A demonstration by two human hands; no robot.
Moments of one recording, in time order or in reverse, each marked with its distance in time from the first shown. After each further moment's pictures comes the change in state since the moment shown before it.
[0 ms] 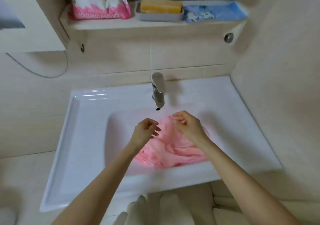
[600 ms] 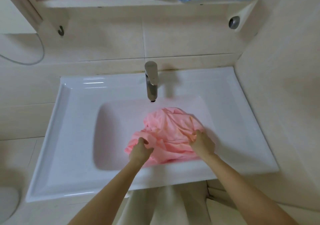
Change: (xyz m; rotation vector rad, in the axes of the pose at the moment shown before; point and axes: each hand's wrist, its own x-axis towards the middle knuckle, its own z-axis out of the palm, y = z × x) left_hand -0.001 -0.073 0.056 0.545 0.056 -0.428; right_hand -0.001 0.128 -0.023 -0.721 -0.113 0.335
